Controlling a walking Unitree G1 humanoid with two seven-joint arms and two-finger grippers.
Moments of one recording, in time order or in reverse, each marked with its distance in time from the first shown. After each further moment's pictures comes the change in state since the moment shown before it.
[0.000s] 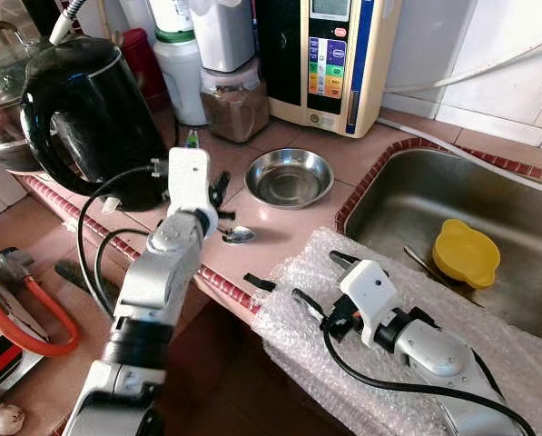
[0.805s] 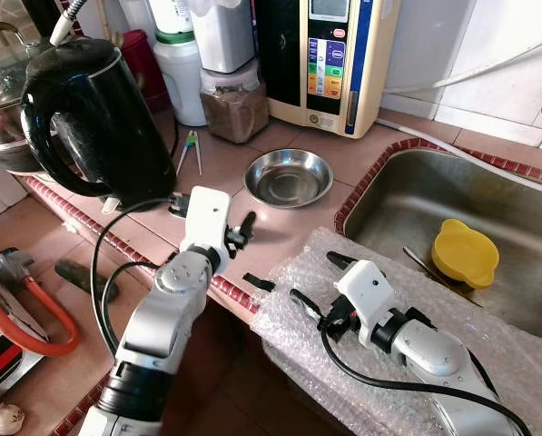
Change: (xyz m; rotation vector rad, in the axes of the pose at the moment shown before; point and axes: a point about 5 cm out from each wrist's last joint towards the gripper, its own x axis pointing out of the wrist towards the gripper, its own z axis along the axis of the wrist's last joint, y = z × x) left arm -0.027 -0.022 -0.032 0.094 0.056 -0.129; right arm 0.002 0.001 -0.001 0.004 -0.001 0.006
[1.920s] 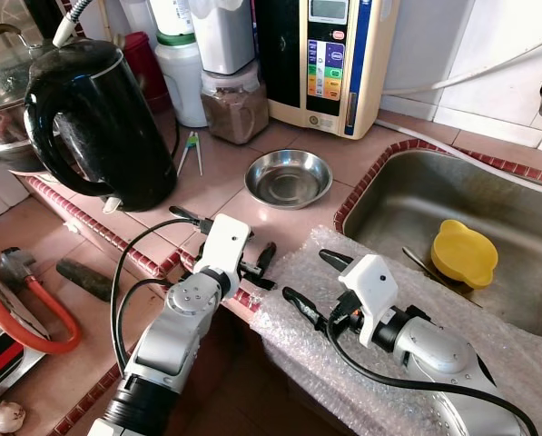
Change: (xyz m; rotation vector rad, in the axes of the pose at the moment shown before) left arm 0.000 -0.018 -0.032 0.080 0.061 -0.134; right arm -0.003 0.002 0.010 0.105 -0.070 0.073
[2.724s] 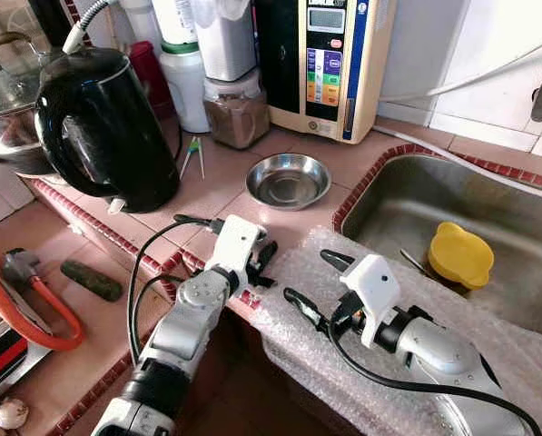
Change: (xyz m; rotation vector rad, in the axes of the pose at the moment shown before) left arm 0.020 -0.004 -0.006 0.007 -0.014 -0.054; right arm -0.002 0.000 0.002 -0.008 0.000 0.003
